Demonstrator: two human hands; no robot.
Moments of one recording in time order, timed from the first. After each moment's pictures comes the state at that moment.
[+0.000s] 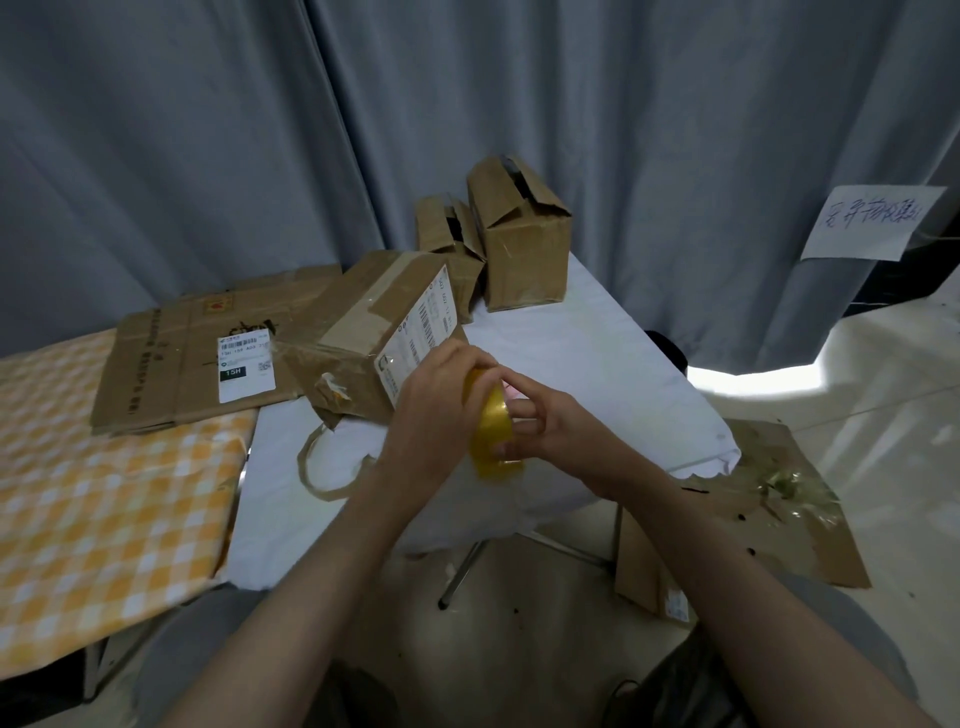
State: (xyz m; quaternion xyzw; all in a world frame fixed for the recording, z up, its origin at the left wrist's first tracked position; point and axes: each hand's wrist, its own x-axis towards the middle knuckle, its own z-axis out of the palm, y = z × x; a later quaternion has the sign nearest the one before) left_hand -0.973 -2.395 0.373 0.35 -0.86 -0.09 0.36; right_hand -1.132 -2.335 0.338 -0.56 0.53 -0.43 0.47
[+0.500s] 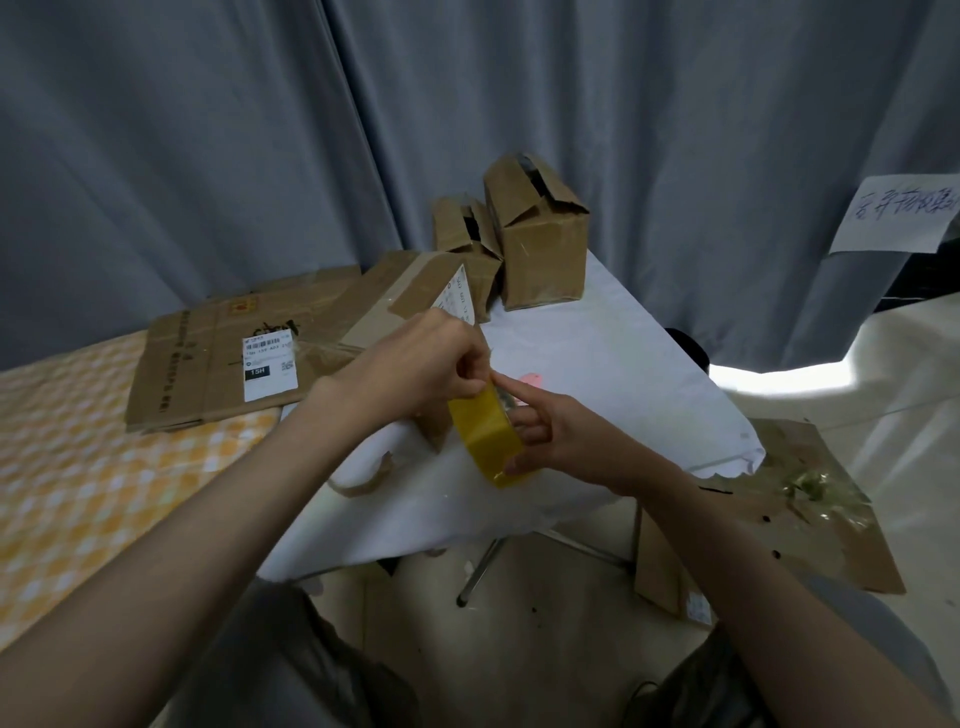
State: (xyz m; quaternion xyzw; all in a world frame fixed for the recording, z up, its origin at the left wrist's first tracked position) left_hand -0.956 -2.429 0.452 0.28 -0.96 -0.05 0.05; right_hand -1.127 -2.336 0.345 -0.62 0.51 -0.35 0.48
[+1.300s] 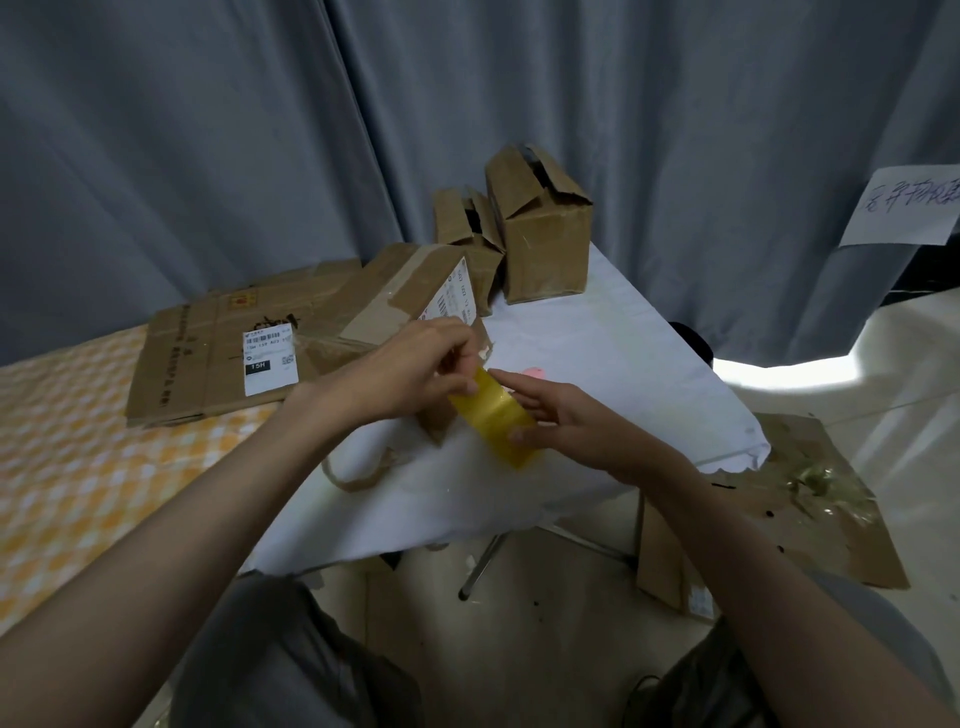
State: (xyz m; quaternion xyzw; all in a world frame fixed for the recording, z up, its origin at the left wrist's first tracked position) left_hand -0.937 -2.437 0.438 0.27 -0.95 -0.15 0.07; right_hand -1.130 -2.335 0.349 -0.64 0.48 -0.38 0.47
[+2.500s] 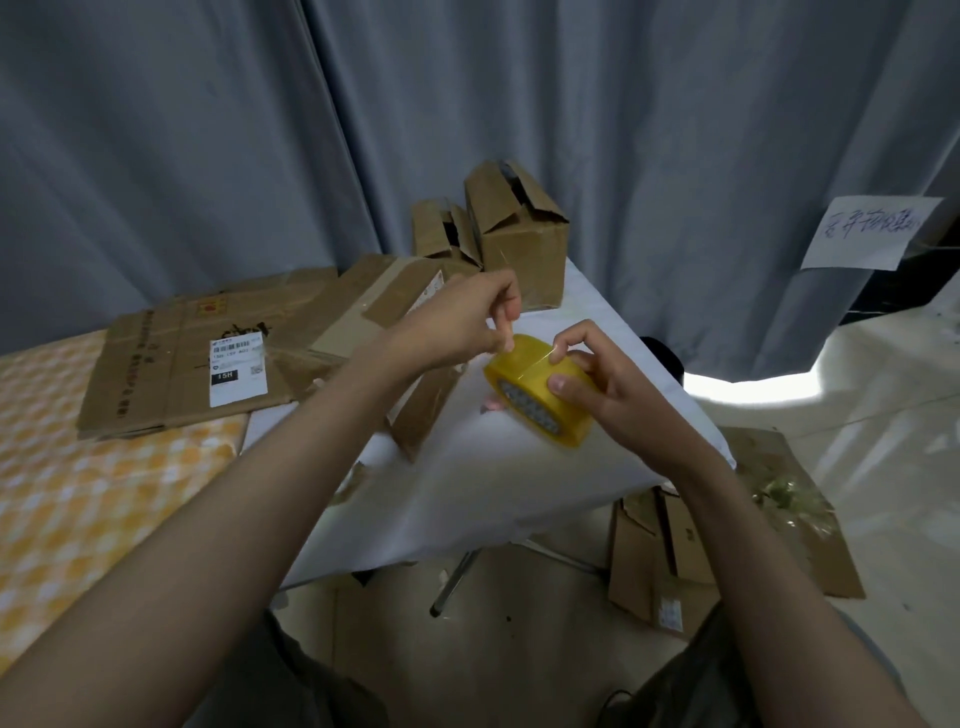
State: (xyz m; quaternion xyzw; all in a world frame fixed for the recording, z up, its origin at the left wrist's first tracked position) left_hand -1.018 -2.445 0.460 0.32 -0.92 -0.20 0.12; right_hand -1.180 -2.320 0.372 -0.62 0.51 -0.51 0.31
